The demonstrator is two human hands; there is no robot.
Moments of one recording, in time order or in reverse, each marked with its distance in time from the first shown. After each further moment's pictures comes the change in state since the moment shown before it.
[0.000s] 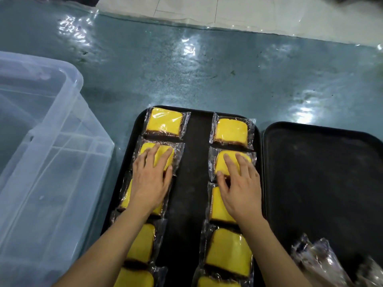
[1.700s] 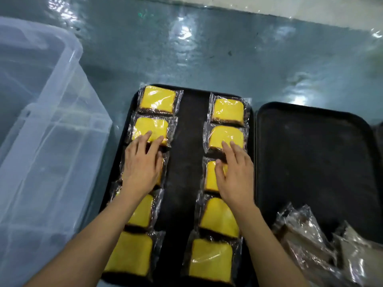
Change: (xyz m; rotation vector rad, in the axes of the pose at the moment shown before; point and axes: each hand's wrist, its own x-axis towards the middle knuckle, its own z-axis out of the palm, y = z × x) left_hand -0.036 -0.006 -0.005 0.020 0.099 0.026; right_hand -0.042 -0.001 -0.002 0.175 0.120 -0.033
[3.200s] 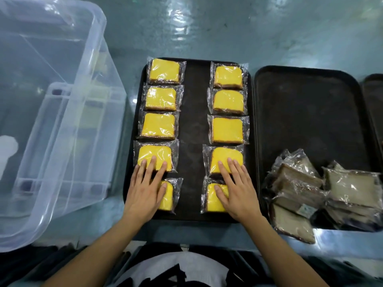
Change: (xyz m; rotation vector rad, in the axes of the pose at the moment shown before) left_hand -0.198 -0.043 -0.011 0.156 -0.289 0.167; right_hand -0.188 0.013 -0.006 -0.219 -0.263 -0.167
